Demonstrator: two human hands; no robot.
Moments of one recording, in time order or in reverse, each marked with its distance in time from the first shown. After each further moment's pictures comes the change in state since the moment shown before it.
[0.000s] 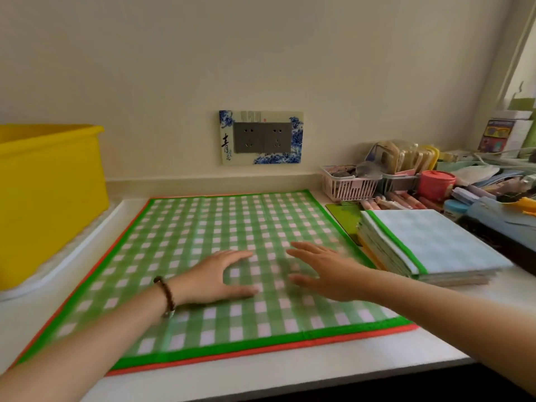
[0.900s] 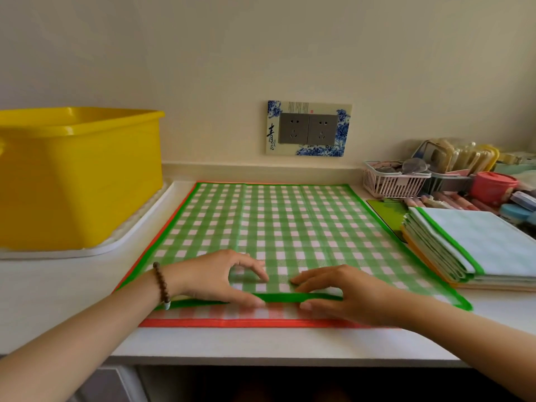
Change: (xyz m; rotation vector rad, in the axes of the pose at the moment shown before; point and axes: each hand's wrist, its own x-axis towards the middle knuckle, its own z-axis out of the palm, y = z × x) left_hand -0.081 -0.019 -0.023 -0.010 -0.103 0.052; right_hand -0.021 -0.057 0.021 0.219 -0.009 -0.326
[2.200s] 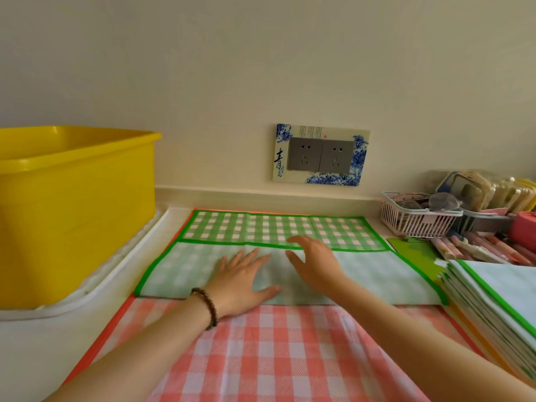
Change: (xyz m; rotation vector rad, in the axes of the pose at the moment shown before) left_hand 0.122 -0.057 -0.013 0.310 0.290 -0.259; right_hand 0.181 0.074 -0.017 -0.131 0.504 0.269
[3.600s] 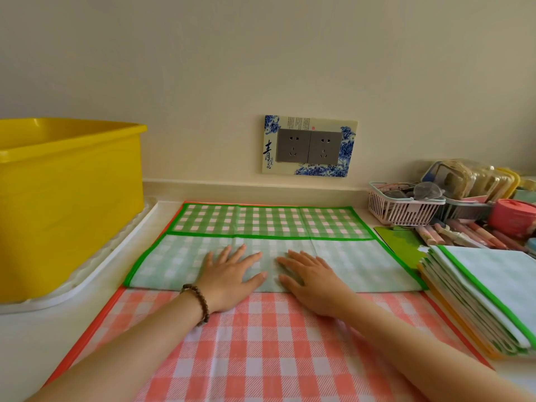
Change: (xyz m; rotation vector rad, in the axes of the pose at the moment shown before) left_hand -0.004 0.001 0.010 0.049 -0.039 -0.037; right_hand -0.056 0.007 -0.009 -0.072 -0.308 -0.026
